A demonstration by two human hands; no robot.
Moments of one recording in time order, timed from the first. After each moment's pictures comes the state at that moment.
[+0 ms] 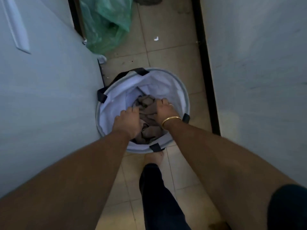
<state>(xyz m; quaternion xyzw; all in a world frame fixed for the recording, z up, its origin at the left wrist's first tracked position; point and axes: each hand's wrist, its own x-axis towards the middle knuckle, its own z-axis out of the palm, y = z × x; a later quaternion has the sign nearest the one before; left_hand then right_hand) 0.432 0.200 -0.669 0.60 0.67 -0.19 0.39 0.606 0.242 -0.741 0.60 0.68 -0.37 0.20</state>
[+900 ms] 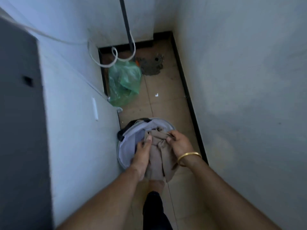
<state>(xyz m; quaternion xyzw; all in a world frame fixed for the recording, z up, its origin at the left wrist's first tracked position) 0.463 0.209 -0.472 0.08 0.70 0.23 0.68 0.634 0.269 -0.431 0.69 0.48 -0.53 -0.08</state>
